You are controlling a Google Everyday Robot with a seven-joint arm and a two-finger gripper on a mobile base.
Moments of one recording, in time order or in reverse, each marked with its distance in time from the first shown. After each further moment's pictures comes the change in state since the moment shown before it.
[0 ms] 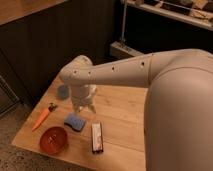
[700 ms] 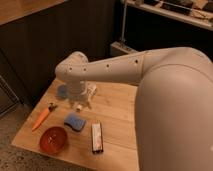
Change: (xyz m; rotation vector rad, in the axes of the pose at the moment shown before) arm -0.036 0.026 0.001 -0.008 -0.054 0.125
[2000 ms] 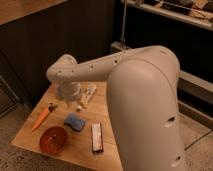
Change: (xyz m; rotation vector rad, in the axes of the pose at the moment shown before) arm -0.014 0.019 0.023 0.062 -0.015 0.155
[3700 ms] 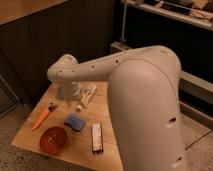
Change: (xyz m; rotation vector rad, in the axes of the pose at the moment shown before) arm -0.001 -0.001 -0.001 -0.005 -0.003 0.003
